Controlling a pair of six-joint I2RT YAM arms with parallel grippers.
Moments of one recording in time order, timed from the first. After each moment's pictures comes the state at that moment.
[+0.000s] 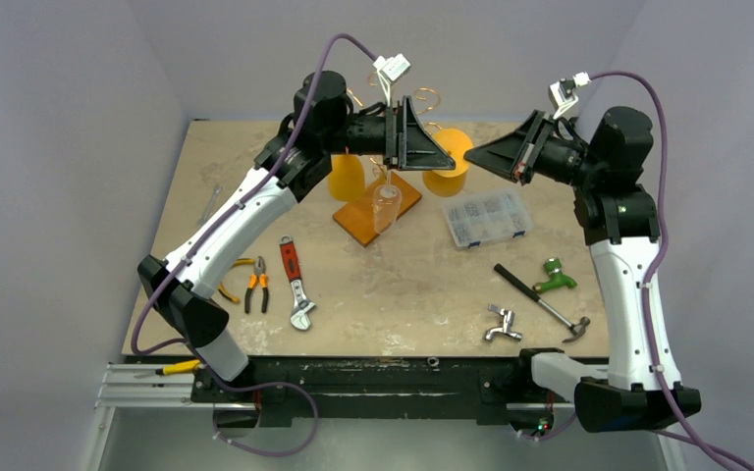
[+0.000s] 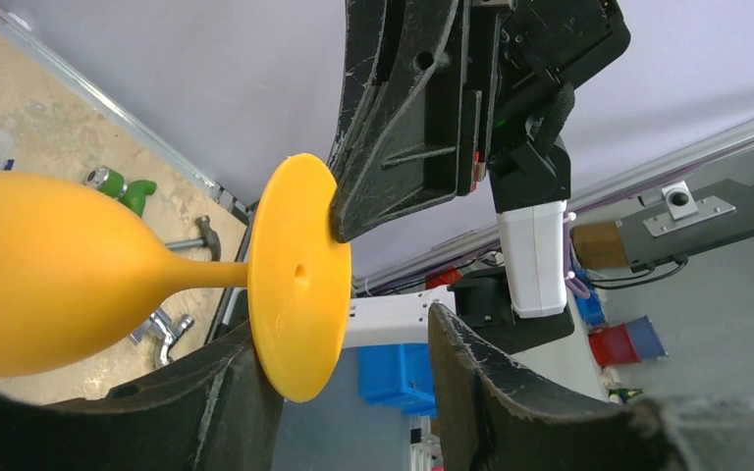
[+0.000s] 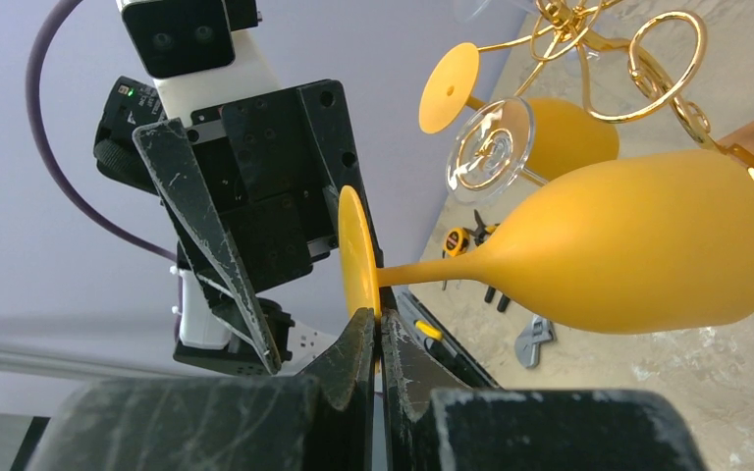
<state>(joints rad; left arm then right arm) -0.67 1.66 1.85 -0.21 0.86 -0.92 0.03 1.14 1.48 -0.45 -0.94 0.94</state>
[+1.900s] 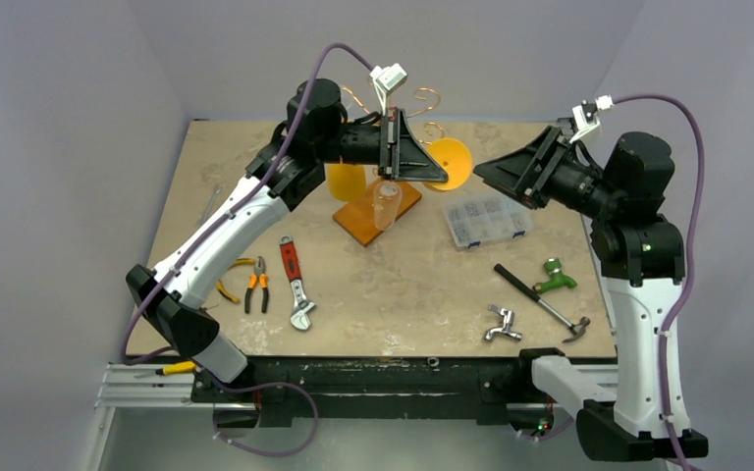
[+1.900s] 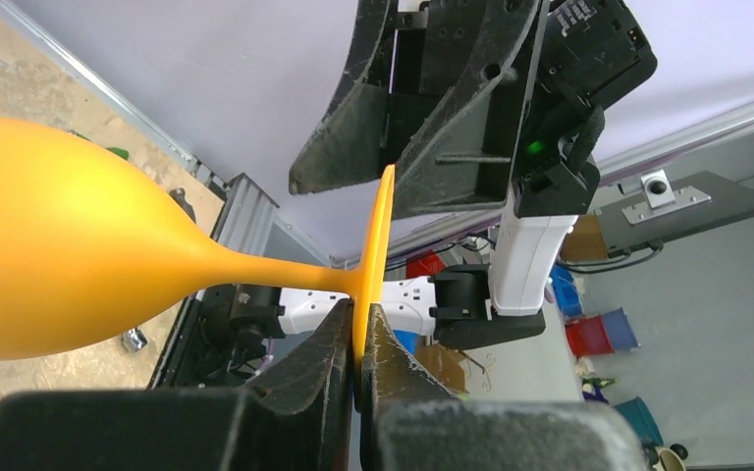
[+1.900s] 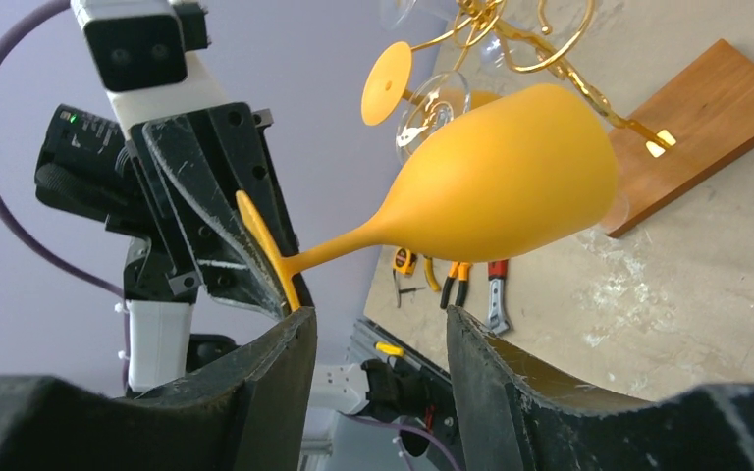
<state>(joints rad) -0.69 1.60 1.79 -0.23 0.85 -0.96 0.05 1.01 1.52 -0.72 -0.73 0.85</state>
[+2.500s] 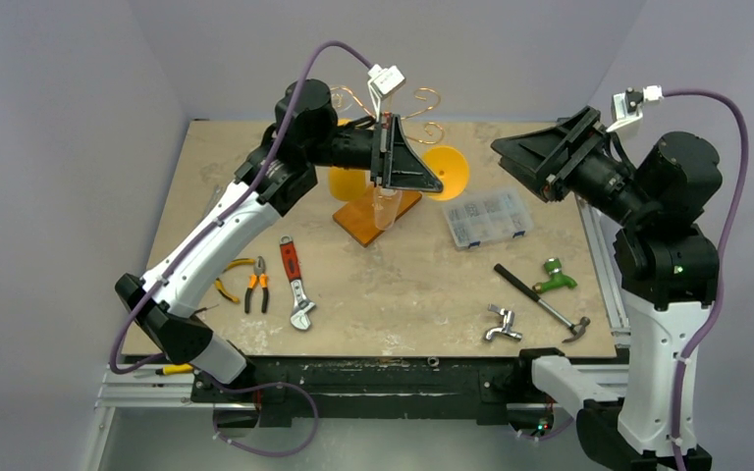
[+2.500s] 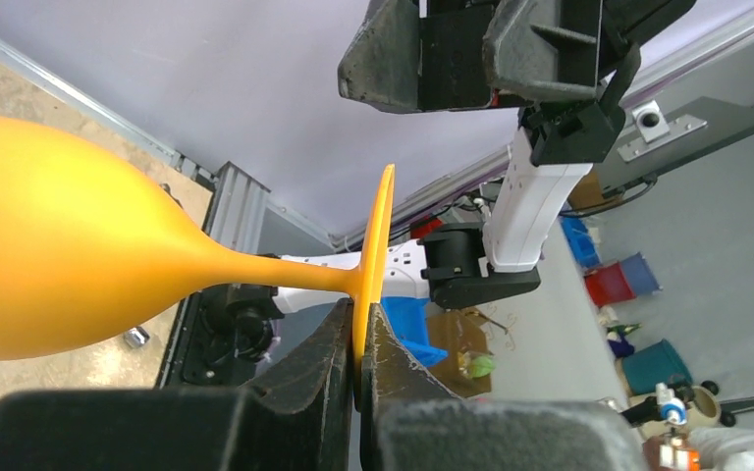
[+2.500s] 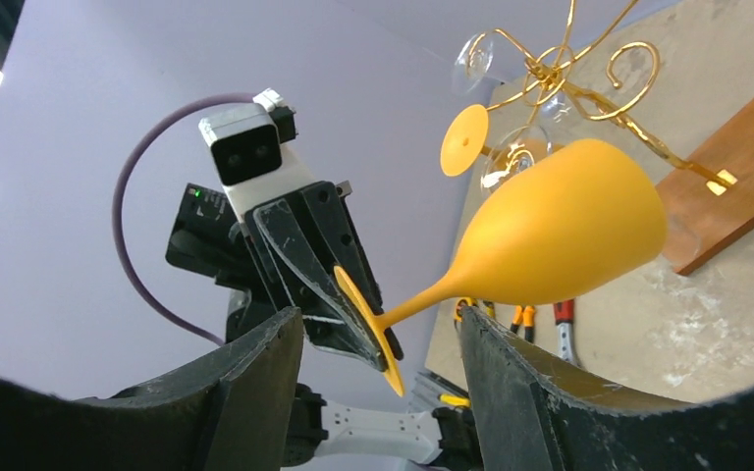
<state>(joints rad) -0.70 1.54 1.79 -0.24 0.94 -0.89 0.05 1.02 1.72 -0.78 -0.61 1.02</state>
